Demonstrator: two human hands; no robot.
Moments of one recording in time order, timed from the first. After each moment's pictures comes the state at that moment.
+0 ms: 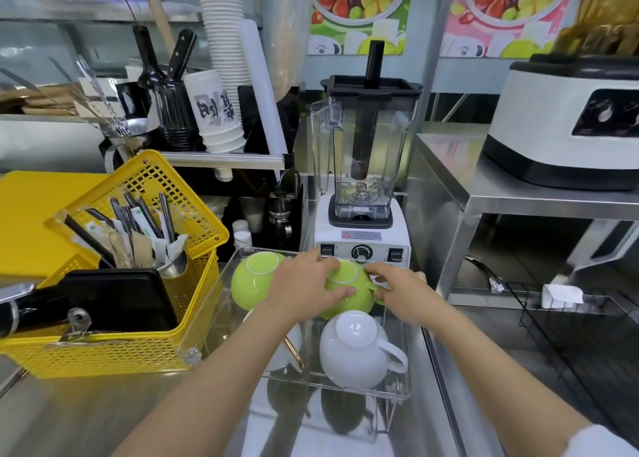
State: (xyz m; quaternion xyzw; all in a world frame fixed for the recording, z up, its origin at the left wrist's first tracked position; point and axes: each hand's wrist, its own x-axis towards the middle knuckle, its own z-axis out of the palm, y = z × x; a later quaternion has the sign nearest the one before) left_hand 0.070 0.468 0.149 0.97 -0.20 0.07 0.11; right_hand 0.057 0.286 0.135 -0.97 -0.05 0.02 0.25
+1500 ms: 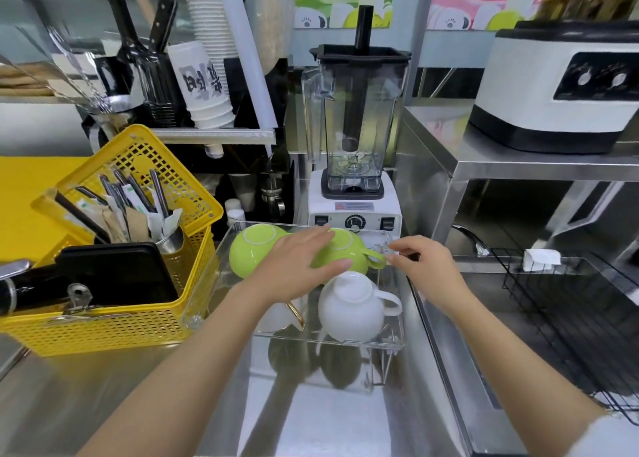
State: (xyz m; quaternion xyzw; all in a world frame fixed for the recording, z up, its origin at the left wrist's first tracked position) left_hand 0.042 0.493 0.156 0.93 -0.29 -0.02 0.21; right_hand 0.010 0.273 0.141 -0.91 0.03 -0.14 0.40
